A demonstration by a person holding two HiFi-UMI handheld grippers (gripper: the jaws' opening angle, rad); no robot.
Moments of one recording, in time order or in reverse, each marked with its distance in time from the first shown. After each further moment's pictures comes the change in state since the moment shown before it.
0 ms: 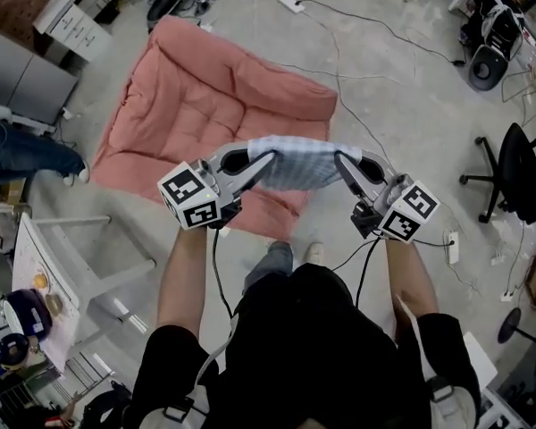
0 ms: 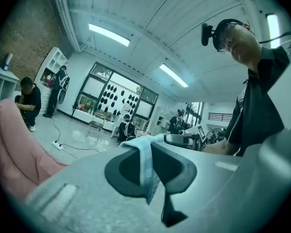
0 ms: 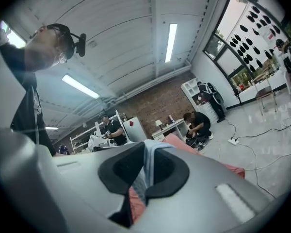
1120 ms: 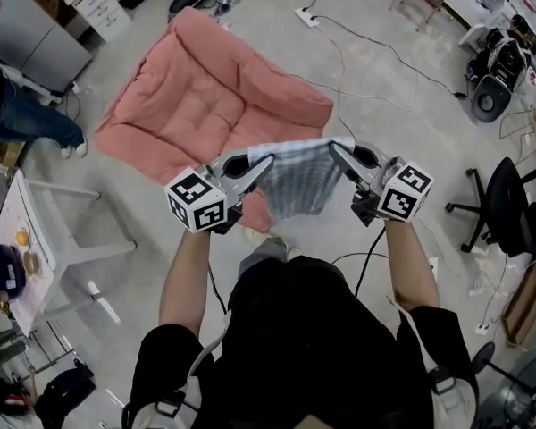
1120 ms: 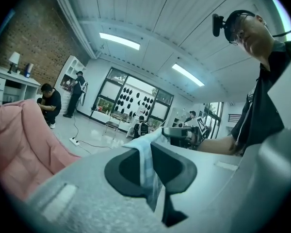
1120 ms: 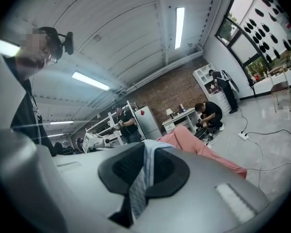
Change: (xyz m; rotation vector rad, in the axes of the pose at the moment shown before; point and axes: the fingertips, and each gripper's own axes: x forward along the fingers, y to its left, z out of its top) left arm 0.006 -0.051 -0.013 -0.039 -0.038 0.224; right arm -0.021 0.005 0.022 -0.014 0.163 0.158
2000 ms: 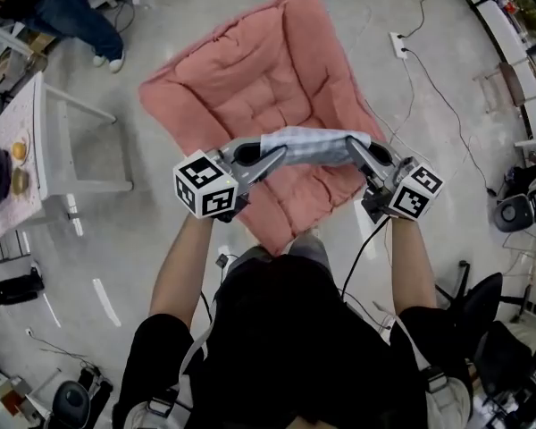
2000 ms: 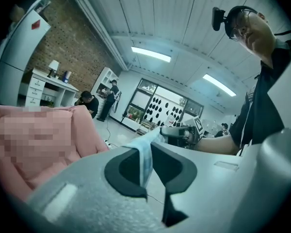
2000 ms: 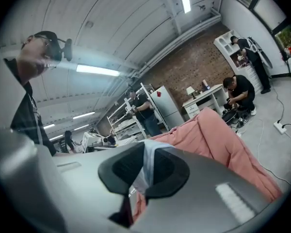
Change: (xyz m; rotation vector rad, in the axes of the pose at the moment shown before) left arm -0.105 0.201 0.023 -0.134 -0.114 0.323; right arm 0.261 -0.053 -0.003 0.032 0.252 0.291
